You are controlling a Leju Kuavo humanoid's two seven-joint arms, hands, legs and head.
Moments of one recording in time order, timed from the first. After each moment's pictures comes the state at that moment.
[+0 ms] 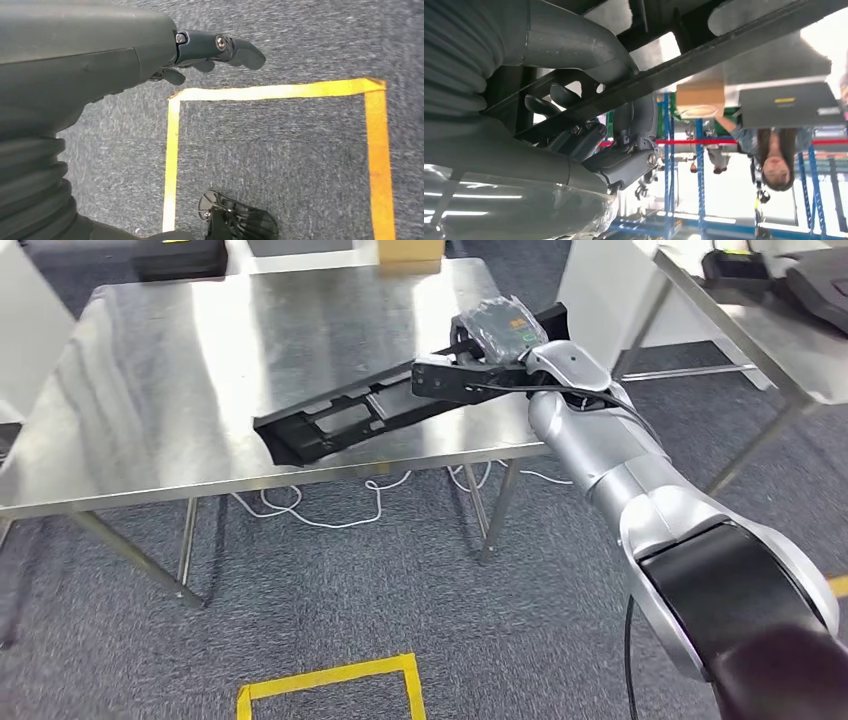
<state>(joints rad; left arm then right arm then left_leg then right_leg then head) -0.06 -0.11 0.28 -0.19 0.00 0.47 -0.45 -1.28 0.07 0.71 -0.41 0.91 -0.15 -0.37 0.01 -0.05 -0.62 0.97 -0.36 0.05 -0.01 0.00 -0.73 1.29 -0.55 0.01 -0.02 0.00</state>
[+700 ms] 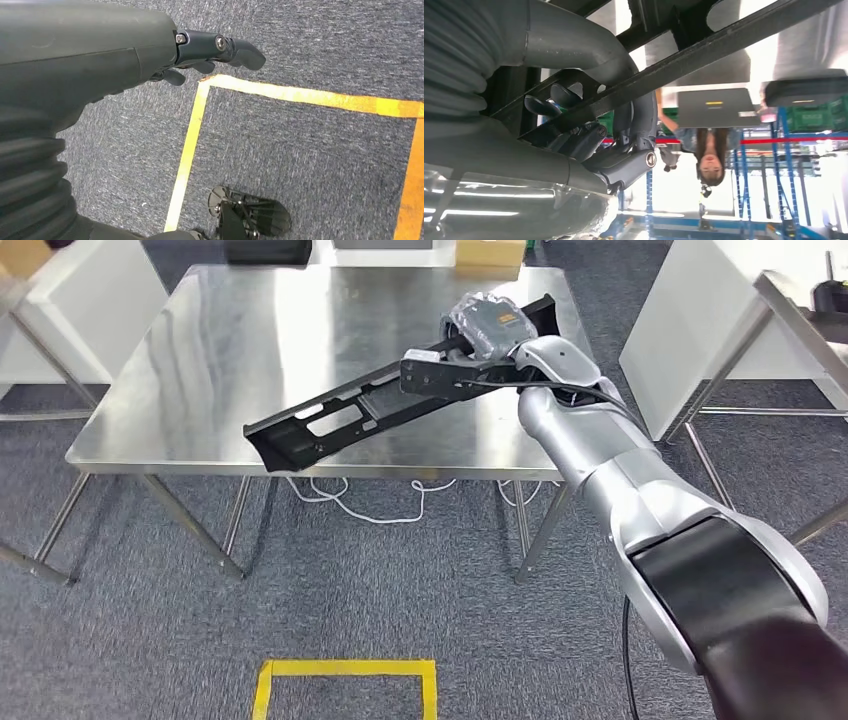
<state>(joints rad) -0.06 -0.10 0.28 -0.19 0.00 0.47 -0.44 -1.29 0.09 0.71 -0.41 0.91 -0.15 -0.36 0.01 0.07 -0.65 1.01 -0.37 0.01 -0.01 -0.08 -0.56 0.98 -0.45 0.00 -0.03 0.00</state>
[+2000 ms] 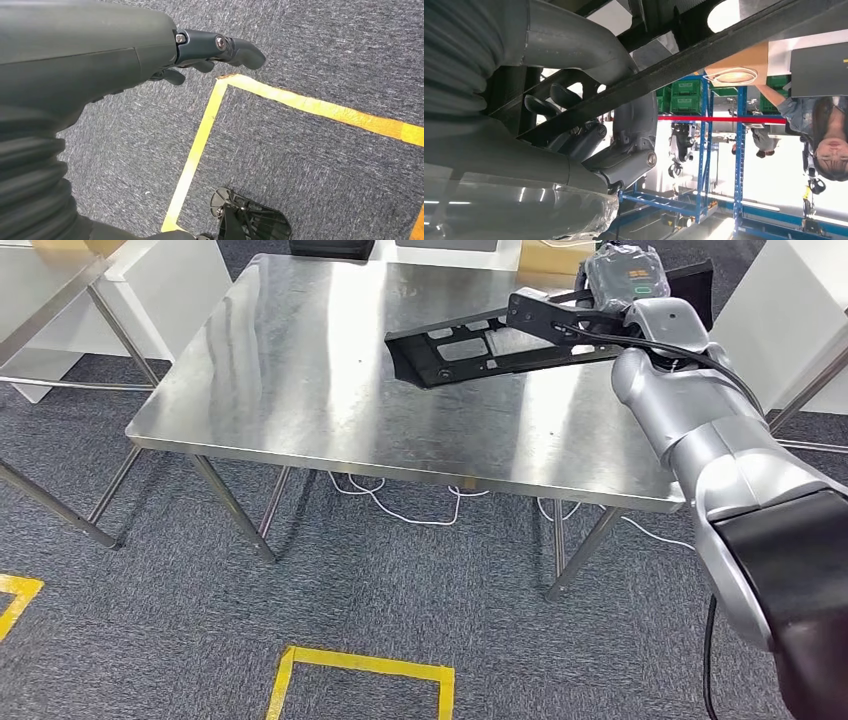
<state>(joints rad) -0.05 -0.10 0.29 -0.19 0.01 0.45 -0.42 -1.41 -0.07 0.71 -0.31 1.02 -0.19 -0.07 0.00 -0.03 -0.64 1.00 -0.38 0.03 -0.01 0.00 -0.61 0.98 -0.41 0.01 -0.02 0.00</state>
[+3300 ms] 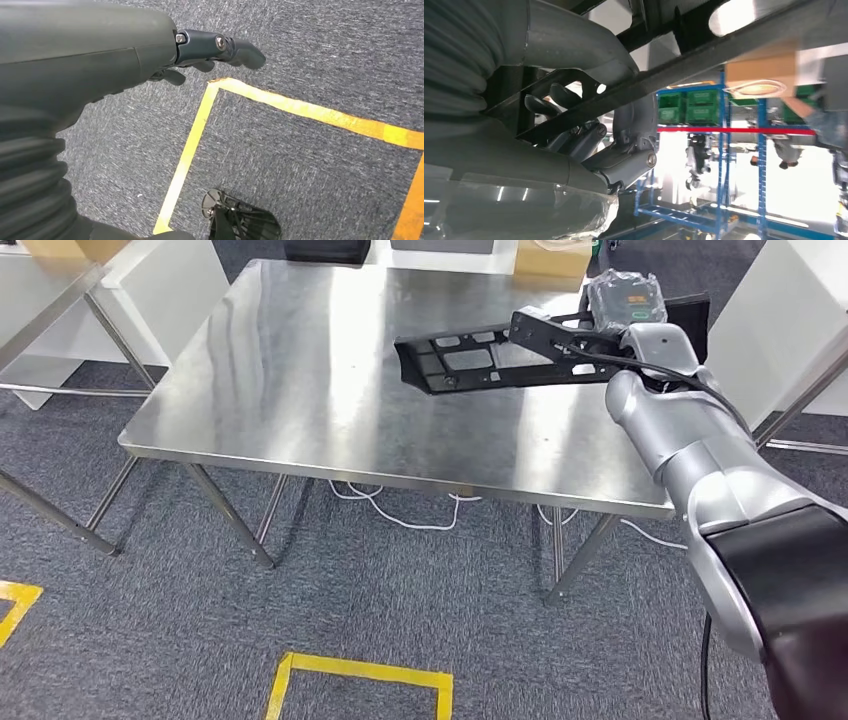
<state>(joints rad) -0.06 -0.08 0.30 -0.19 0.00 0.45 -0.43 -1.35 -0.07 0.67 -0.30 1.05 -0.22 -0.02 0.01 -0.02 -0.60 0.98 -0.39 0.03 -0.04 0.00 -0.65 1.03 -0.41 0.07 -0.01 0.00</state>
